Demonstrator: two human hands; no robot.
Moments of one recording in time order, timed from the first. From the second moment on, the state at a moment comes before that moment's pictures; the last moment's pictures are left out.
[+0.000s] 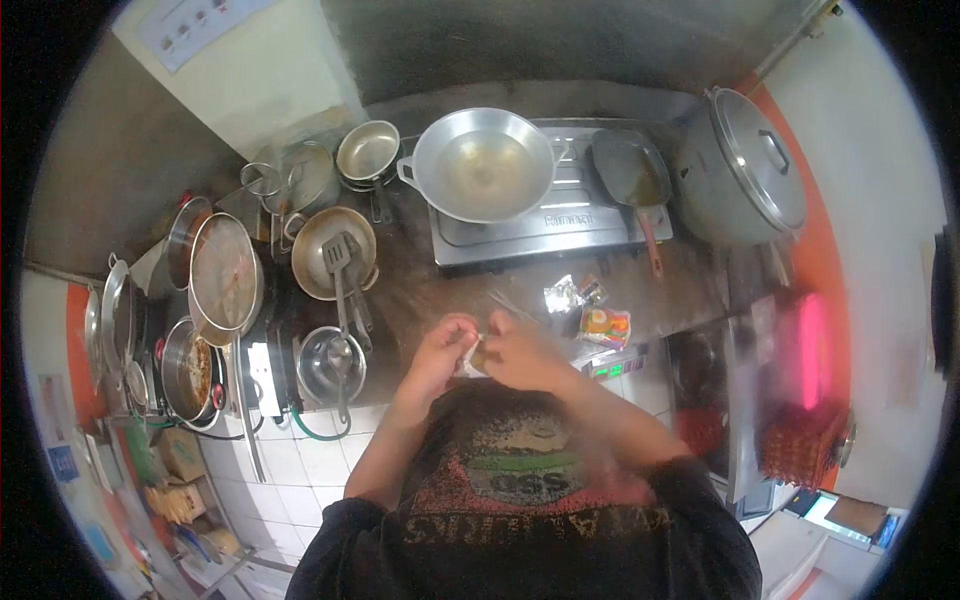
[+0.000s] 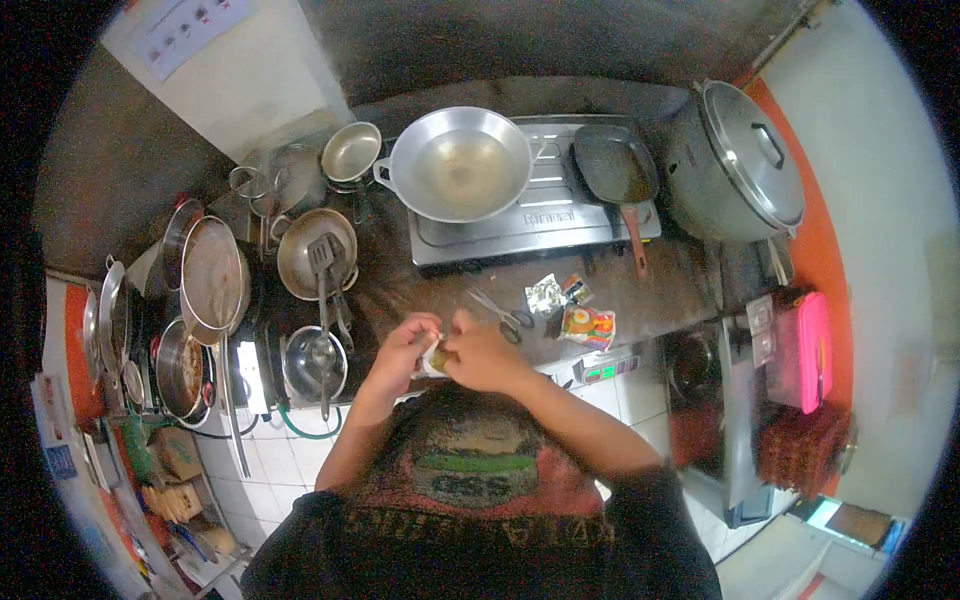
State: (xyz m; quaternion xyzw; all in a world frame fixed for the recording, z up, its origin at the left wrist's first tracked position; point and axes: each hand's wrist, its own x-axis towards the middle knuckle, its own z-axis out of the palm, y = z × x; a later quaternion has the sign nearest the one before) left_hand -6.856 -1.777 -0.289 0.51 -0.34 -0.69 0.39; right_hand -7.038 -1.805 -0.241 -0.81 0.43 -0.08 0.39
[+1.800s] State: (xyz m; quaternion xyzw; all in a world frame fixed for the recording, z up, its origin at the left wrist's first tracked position) left_hand -6.864 -1.716 -0.386 0.56 -0.36 -0.70 0.24; right_hand -7.168 -1.824 -0.332 -0.37 0.63 -0.39 0.55
